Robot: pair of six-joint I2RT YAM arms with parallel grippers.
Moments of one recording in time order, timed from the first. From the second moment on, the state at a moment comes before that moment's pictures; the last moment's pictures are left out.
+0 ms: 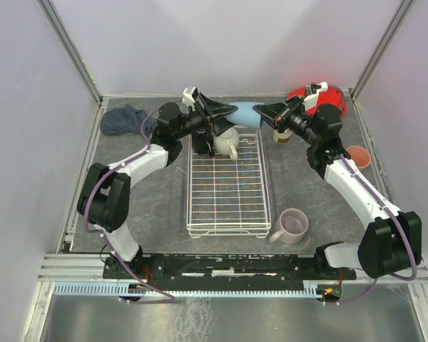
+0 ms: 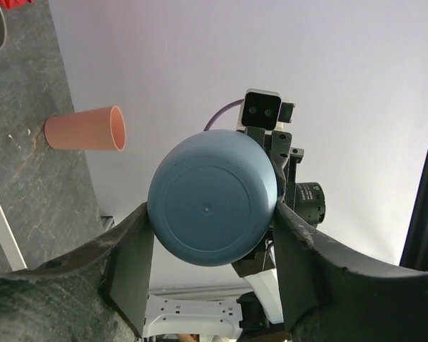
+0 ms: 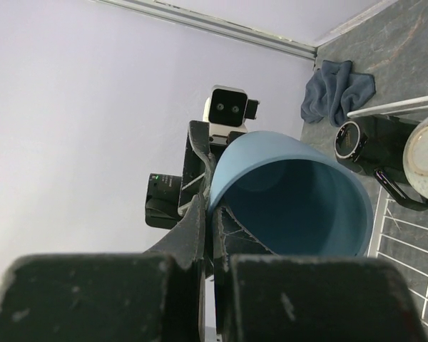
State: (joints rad) left arm -0.44 1.73 1.16 0.69 0.67 -1.58; right arm 0.26 1.32 1.02 0.36 -0.48 1.31
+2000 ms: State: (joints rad) left arm -0.55 1.41 1.36 -0.69 -0.09 -0.43; right arm 0.25 1.04 1.18 -0.60 -0.11 0.47
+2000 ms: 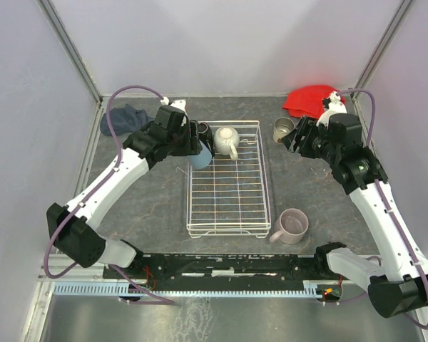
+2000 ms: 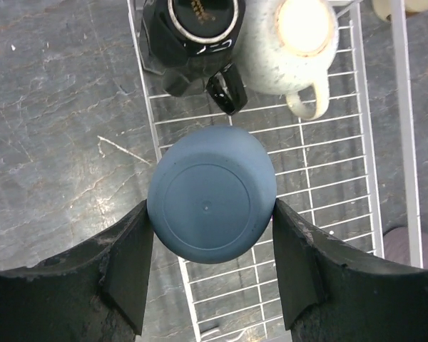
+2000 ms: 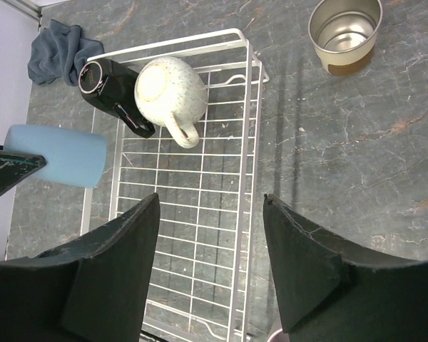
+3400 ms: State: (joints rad) left arm -0.63 1.71 1.45 -0.68 -0.29 -0.29; right arm 0.25 1.08 1.18 -0.58 -0.13 0.47
